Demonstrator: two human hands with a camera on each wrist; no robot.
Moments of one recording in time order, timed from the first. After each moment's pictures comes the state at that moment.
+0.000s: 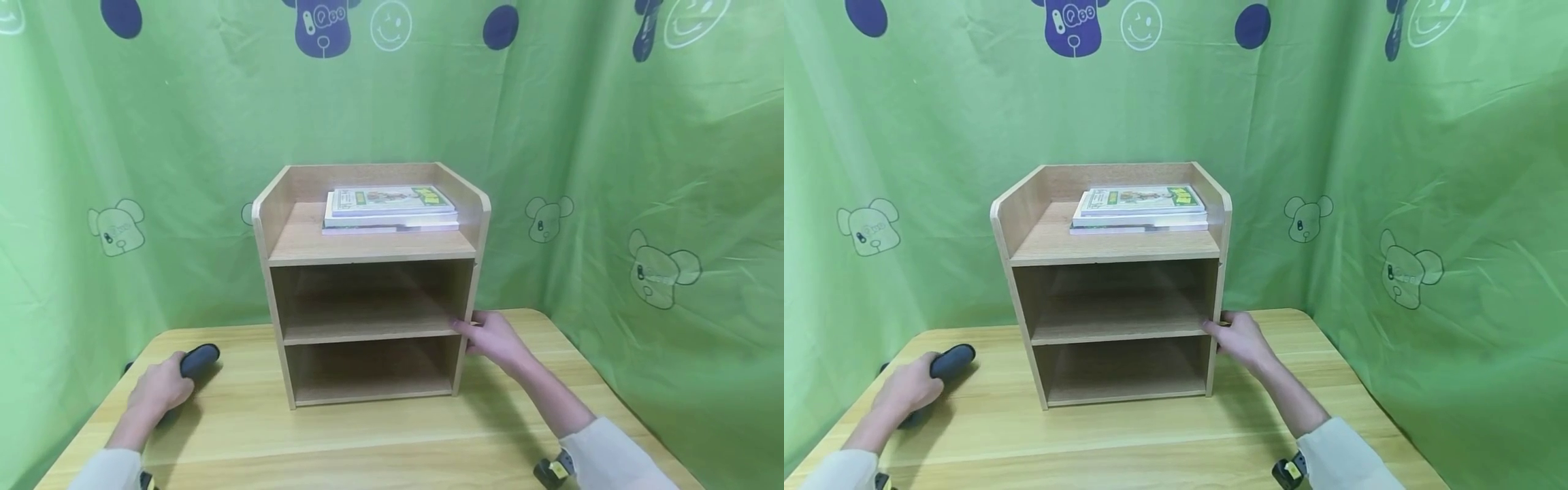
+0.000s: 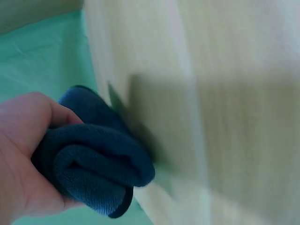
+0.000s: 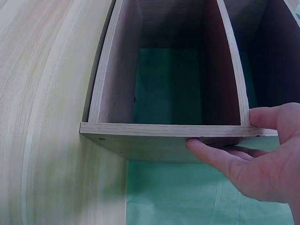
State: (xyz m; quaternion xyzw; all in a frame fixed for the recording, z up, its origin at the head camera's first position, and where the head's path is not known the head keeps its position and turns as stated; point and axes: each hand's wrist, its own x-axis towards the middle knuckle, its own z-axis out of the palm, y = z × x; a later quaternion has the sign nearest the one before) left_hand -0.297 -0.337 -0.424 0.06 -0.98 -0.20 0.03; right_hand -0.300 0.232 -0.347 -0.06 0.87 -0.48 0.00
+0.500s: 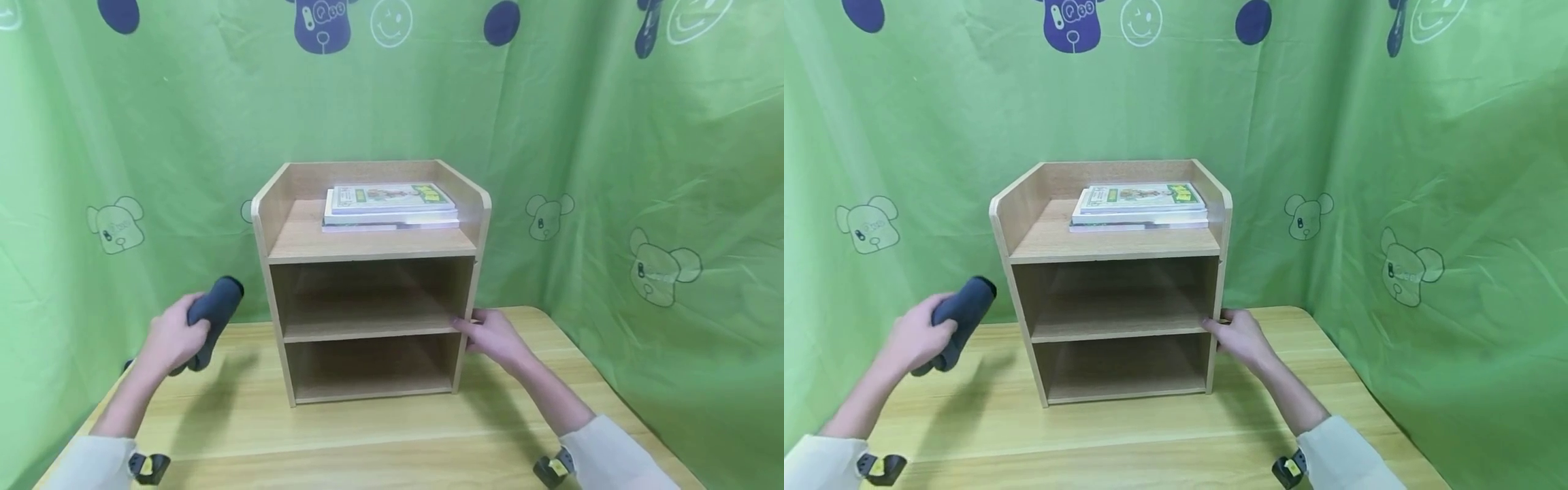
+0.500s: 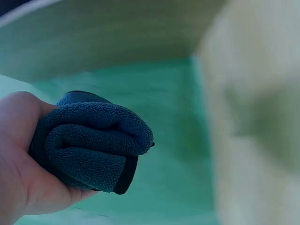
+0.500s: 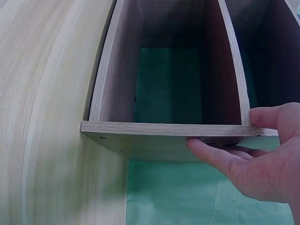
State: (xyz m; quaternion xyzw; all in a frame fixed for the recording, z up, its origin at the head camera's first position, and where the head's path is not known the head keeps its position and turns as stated) left_hand -0.284 -0.284 -0.327 -0.02 -0.94 -0.31 0.15; right_hand -0.301 0.233 -0.347 -0.06 0.88 -0.47 0.01
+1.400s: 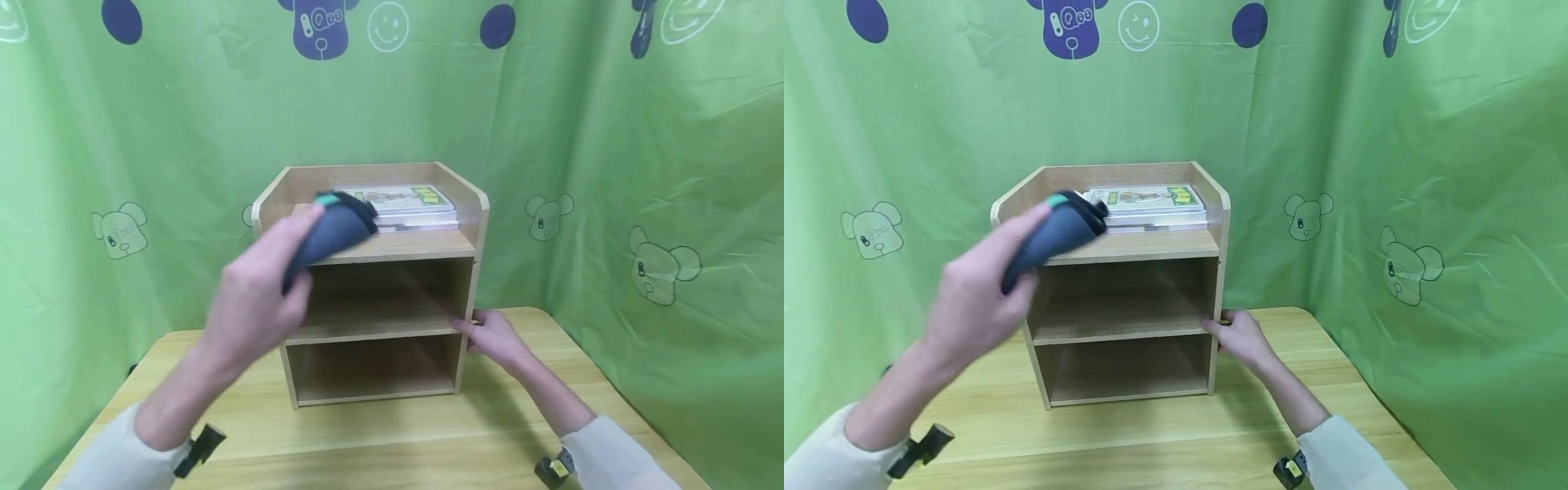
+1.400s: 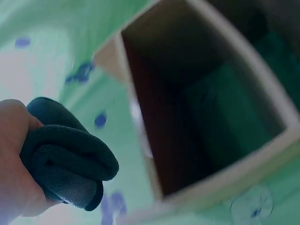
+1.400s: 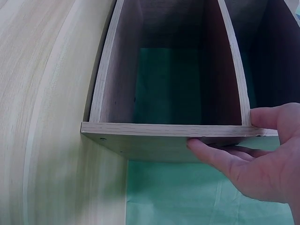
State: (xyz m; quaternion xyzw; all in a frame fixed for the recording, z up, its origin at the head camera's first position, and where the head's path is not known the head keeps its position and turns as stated) left_hand -0.211 -0.120 -0.211 -0.34 -0.78 -0.23 0.48; right_hand -0.300 0.232 -0.348 -0.06 0.88 -0.47 -0.01
